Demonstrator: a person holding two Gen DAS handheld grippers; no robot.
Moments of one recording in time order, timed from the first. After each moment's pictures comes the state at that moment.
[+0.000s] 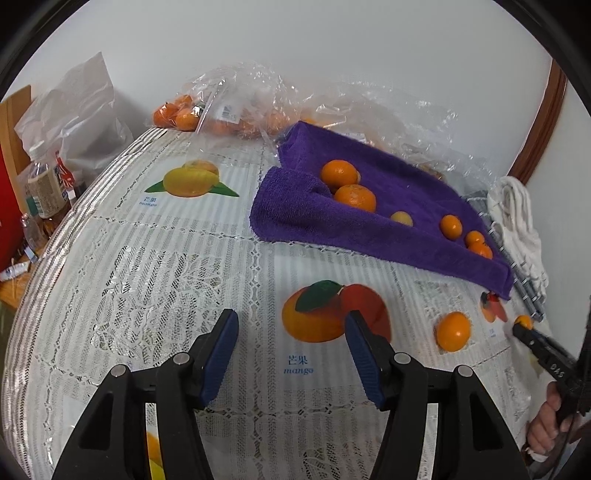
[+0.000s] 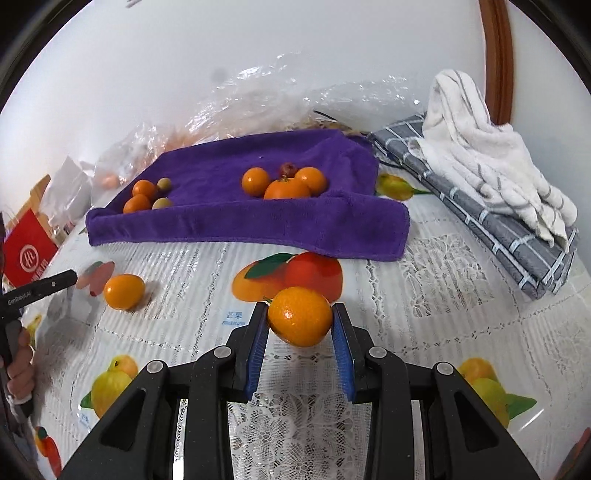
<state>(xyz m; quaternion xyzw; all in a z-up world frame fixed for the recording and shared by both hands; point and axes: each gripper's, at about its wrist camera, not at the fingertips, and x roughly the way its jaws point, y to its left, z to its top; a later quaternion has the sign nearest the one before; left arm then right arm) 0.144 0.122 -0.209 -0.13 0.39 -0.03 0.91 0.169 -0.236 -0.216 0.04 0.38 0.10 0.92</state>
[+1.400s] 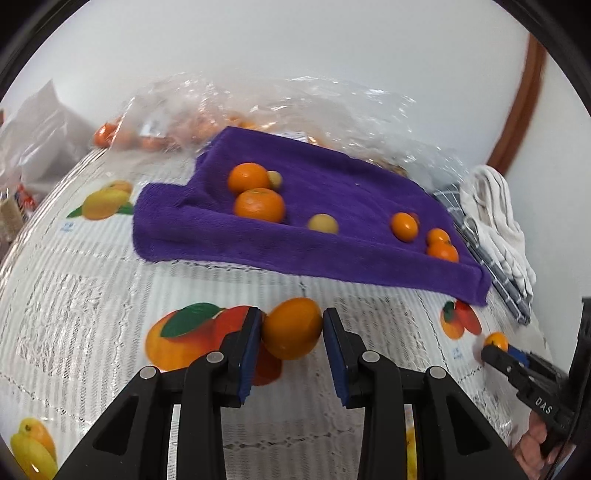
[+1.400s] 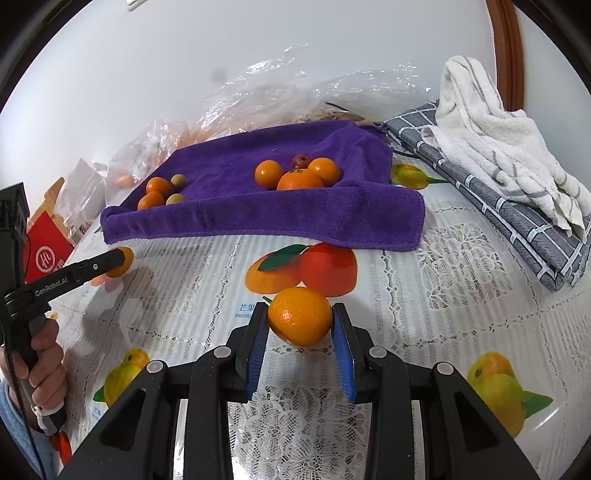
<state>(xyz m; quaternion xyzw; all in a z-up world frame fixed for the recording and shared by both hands) 0.170 0.050 -0.210 -0.12 0.38 -0.05 0.91 0.170 -0.239 -0.220 0.06 0.39 0.14 0.91</state>
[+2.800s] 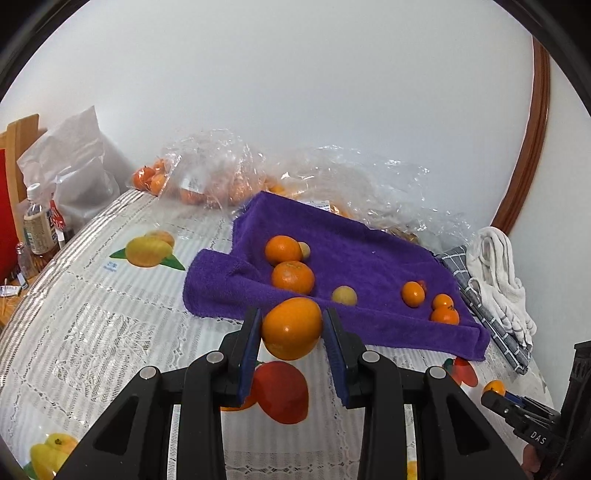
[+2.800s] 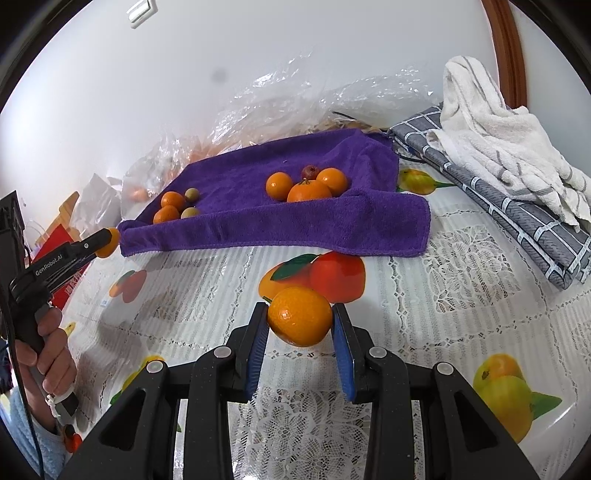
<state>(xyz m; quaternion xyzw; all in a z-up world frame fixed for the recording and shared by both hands) 0.153 0.072 -0.180 -0.14 0.28 -0.01 0.95 0.164 -0.242 -0.217 0.09 0.37 0.16 0.91</state>
